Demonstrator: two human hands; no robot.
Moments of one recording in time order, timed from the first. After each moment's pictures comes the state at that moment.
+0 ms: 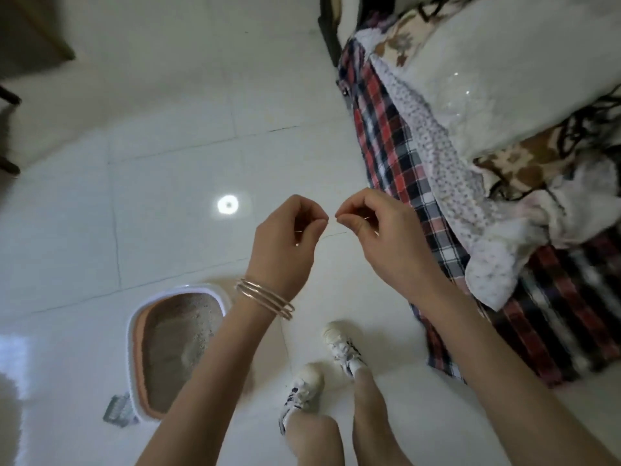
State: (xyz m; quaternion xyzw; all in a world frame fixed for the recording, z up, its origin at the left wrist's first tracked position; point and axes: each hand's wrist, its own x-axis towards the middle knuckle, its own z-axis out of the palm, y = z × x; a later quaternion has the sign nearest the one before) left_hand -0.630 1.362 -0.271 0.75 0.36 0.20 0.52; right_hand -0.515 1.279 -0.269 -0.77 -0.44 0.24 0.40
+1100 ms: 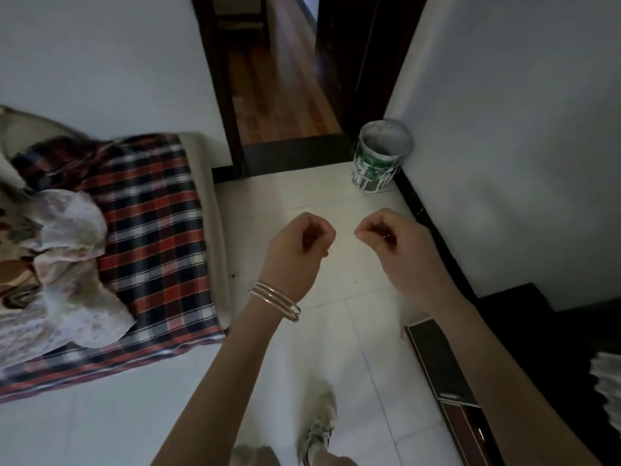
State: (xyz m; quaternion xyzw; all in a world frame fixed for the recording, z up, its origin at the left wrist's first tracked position) left_hand -0.566 0.647 -0.132 0.73 -0.30 -0.21 0.57; right_hand -0.666 0.529 -0.115 -0.86 0.22 -0.17 0.43
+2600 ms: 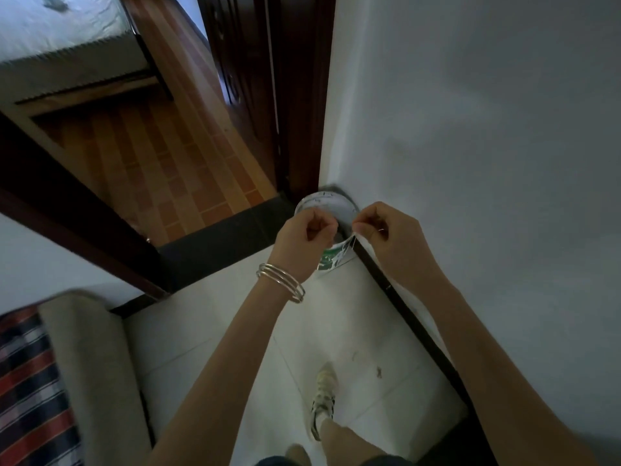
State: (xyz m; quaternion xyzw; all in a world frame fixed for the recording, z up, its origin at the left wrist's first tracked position) left_hand -0.264 0.056 -0.127 0.71 -0.38 -0.32 0.51; right_hand -0.388 -0.031 -0.121 -0.83 0.34 -0.24 0.37
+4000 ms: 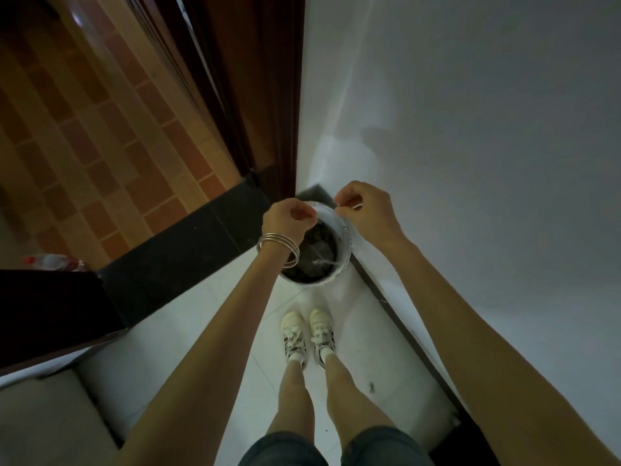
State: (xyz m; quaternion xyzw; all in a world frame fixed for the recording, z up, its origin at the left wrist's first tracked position) left_hand -0.033 -0.349 -0.303 0.82 -0.26 -0.39 0.34; right_hand -0.156 -0.438 -0.300 -0.76 0.46 -0.11 0.44
